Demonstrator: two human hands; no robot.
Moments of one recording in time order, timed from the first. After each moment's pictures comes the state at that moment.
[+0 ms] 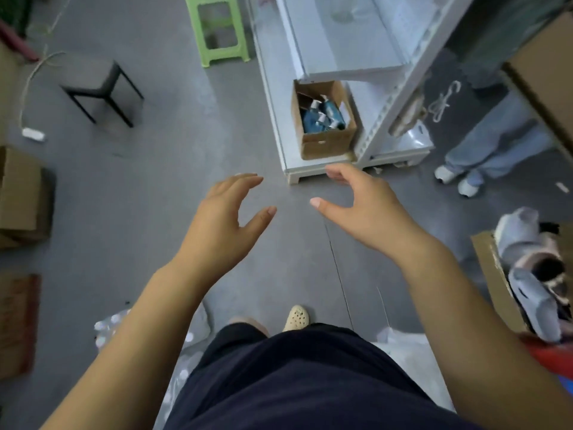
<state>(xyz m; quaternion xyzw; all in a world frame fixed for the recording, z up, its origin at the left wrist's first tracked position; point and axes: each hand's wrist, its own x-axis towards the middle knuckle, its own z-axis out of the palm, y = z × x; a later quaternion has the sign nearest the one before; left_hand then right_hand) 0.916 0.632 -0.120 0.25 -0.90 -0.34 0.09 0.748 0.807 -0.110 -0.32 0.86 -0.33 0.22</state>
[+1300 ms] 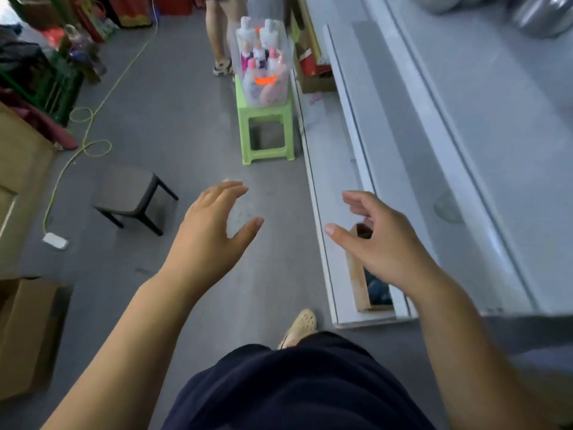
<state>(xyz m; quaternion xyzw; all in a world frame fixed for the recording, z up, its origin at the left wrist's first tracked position) 0.553 0.060 -0.097 0.29 -0.92 -0.25 0.13 0.377 0.267 -0.088 -0.30 0.84 -0.37 0.26</state>
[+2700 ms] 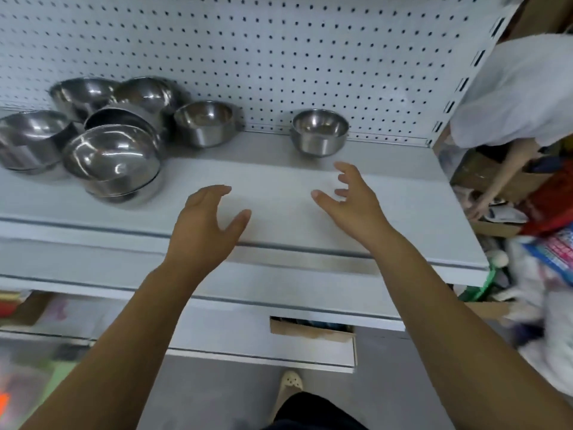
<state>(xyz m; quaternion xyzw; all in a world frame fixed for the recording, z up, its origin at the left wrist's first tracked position) 0.041 -0.005 -0.053 -0.31 -0.88 -0.35 0.04 0.162 0.228 -0.035 0.29 0.82 -0.47 -0.17</state>
